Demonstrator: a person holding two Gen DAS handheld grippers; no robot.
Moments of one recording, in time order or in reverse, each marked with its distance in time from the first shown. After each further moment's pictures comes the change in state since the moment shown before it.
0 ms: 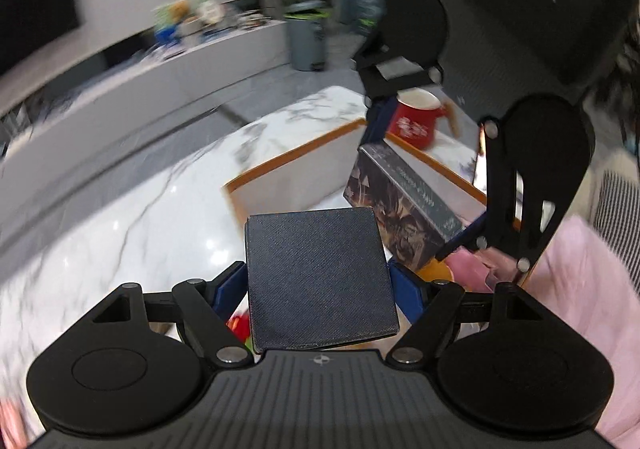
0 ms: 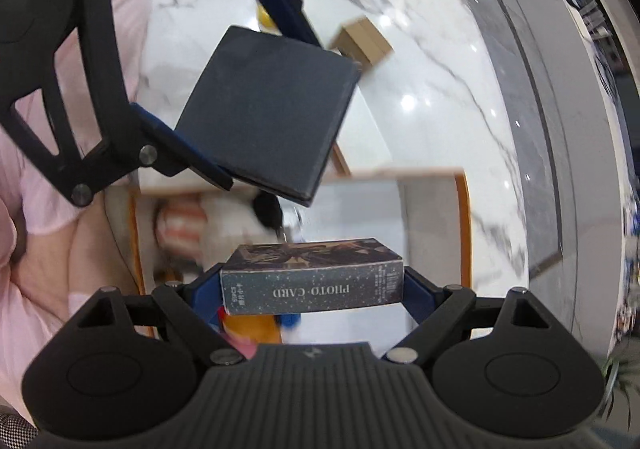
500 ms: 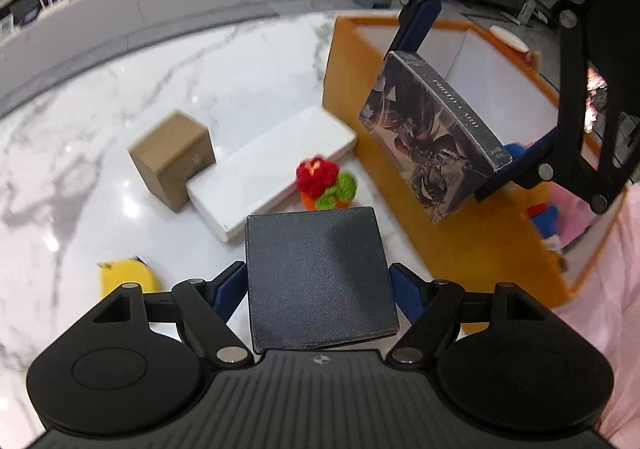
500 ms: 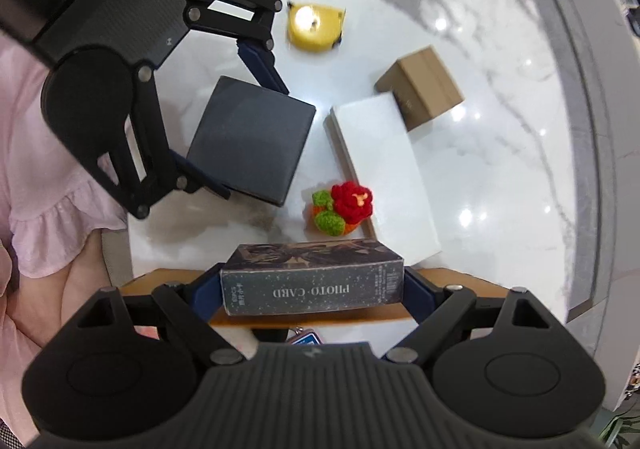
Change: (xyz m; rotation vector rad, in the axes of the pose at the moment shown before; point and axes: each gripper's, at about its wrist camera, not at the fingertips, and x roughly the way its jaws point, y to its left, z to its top) left arm 0.001 0.078 -0.142 -0.321 0.147 0.006; right arm 0.064 0.003 0.101 -0.126 0.012 0.124
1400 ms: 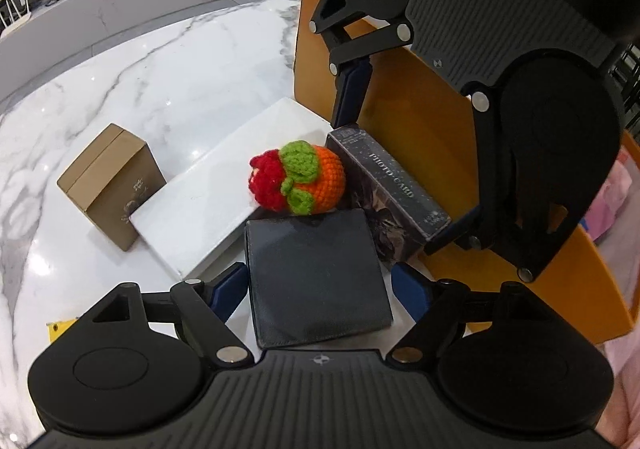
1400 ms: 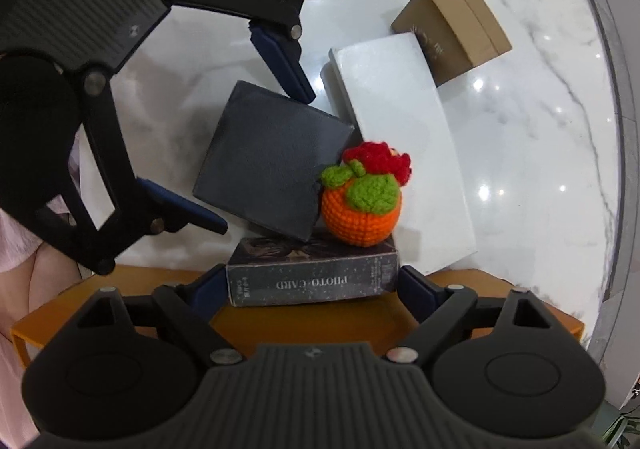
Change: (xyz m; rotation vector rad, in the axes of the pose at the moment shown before) left arm 0.098 -0.012 0.034 0.077 0.033 -0.038; right arm 0.100 -0.019 0.005 -0.005 0.115 0.066
